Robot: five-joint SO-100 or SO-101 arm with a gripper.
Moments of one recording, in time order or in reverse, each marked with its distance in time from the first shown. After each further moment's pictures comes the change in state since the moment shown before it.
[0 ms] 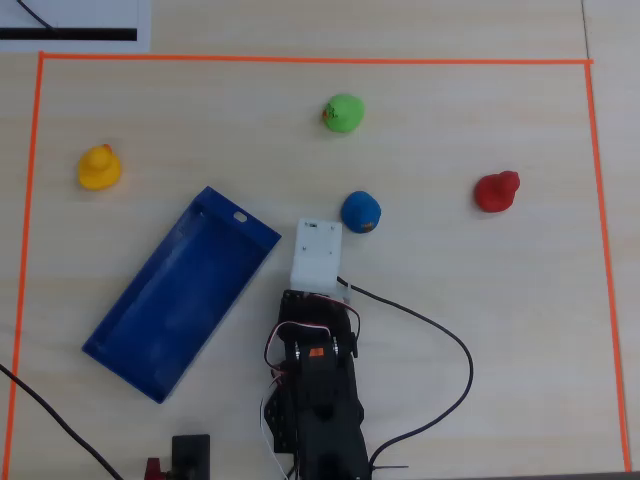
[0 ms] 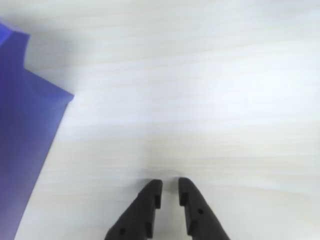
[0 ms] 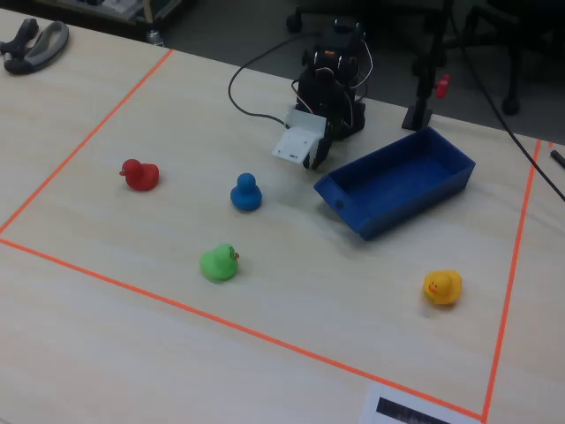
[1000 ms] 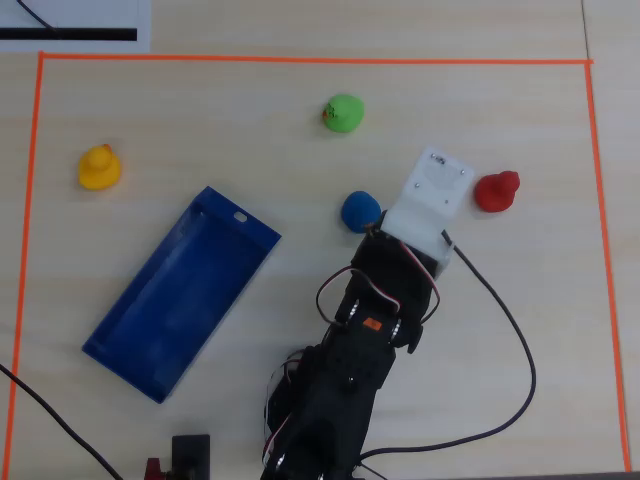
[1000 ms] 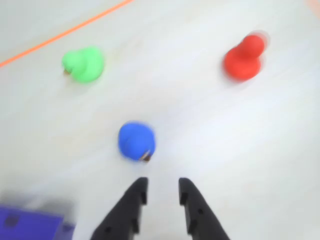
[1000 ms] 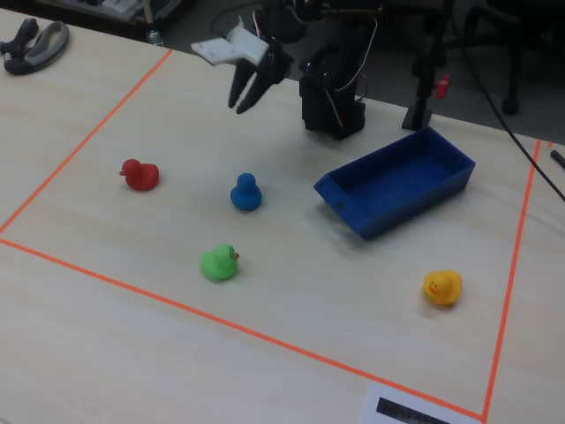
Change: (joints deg) arm 33.2 -41.7 -52.9 -13.3 -10.7
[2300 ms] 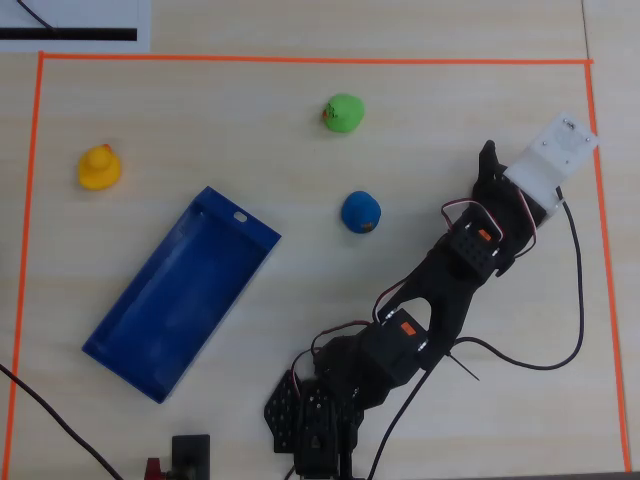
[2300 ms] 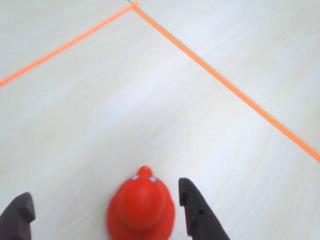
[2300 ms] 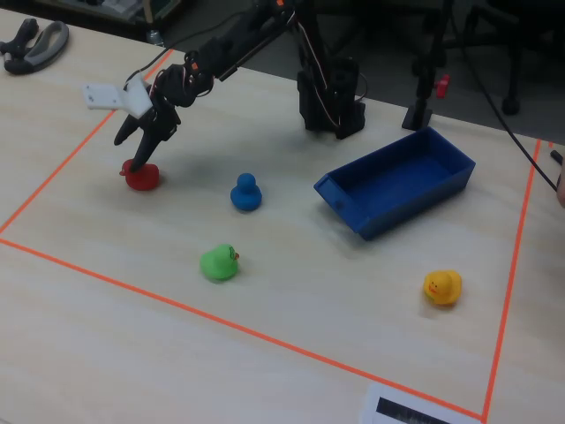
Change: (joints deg) arm 18.7 -70.0 -21.7 -57.3 -6.9
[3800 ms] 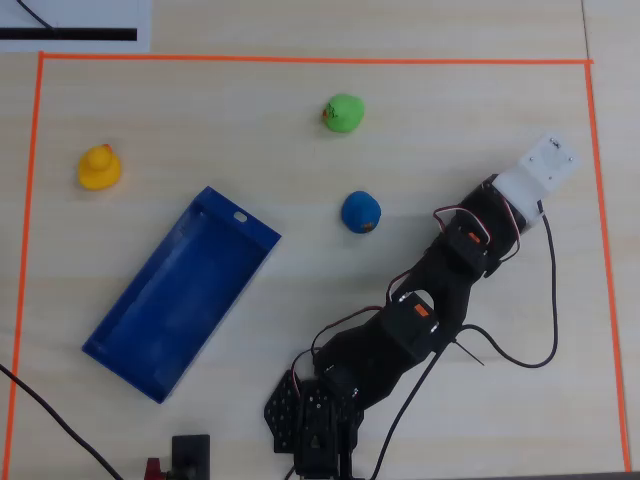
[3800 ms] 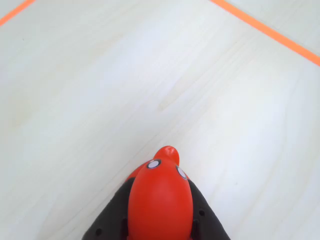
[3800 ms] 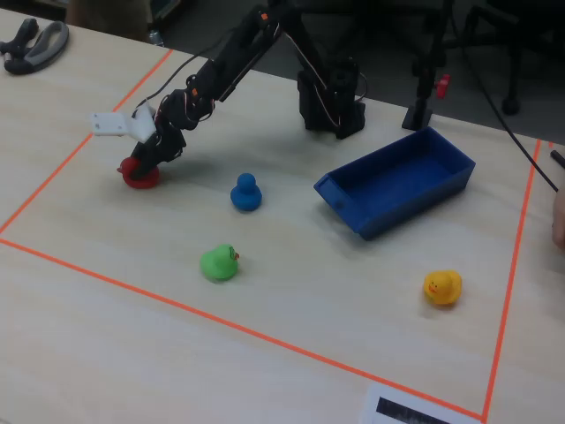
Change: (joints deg) arm -0.8 -11.0 1.4 -6.4 6.2
